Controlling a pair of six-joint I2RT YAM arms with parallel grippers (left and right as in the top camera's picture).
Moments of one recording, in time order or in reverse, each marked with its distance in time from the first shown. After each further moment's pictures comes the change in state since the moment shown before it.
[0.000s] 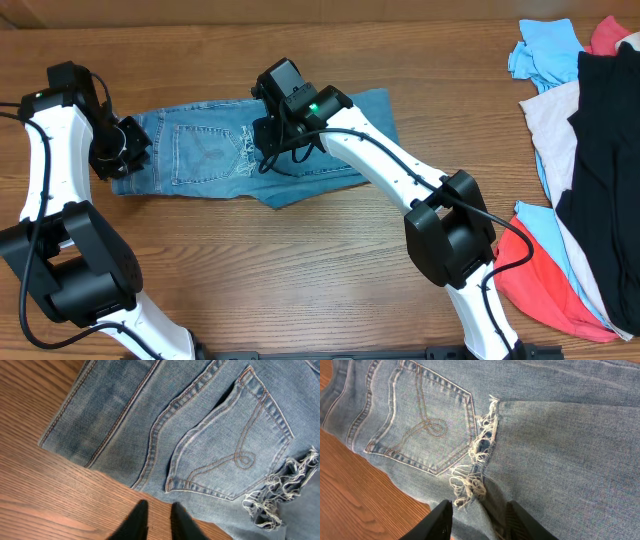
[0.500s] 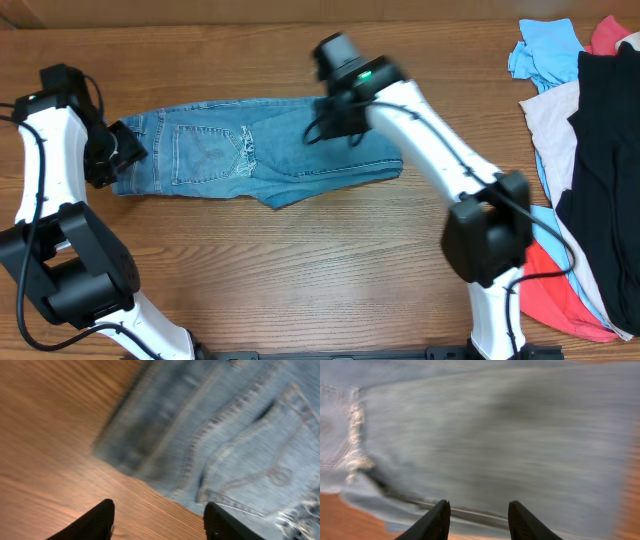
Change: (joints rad) left arm 0.032 0.000 0.000 0.004 -0.138 0.018; right arm -0.186 -0.117 0.000 -0.318 0.197 -0.023
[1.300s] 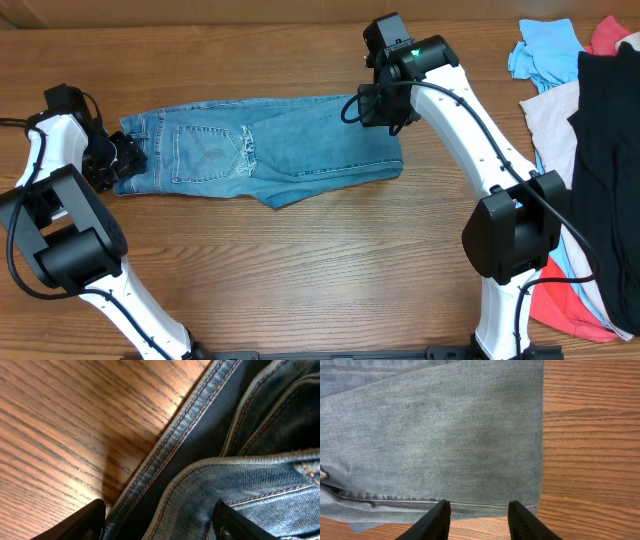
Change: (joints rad) left arm 0.059 0.246 -0.007 0.243 0.047 0.068; right arm -0.122 -0.033 0.001 -0.101 0.025 -0.003
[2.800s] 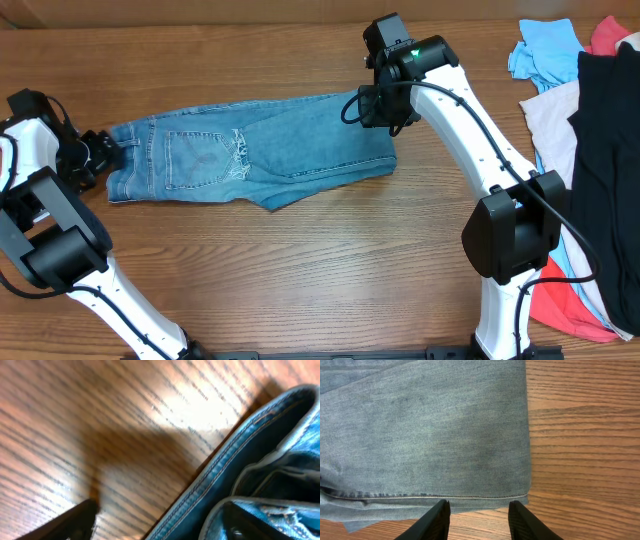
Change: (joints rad) left arm 0.111 0.071 0.116 0.002 0.066 0.017; right arm 0.000 0.000 0.000 -0.008 0.000 0.000
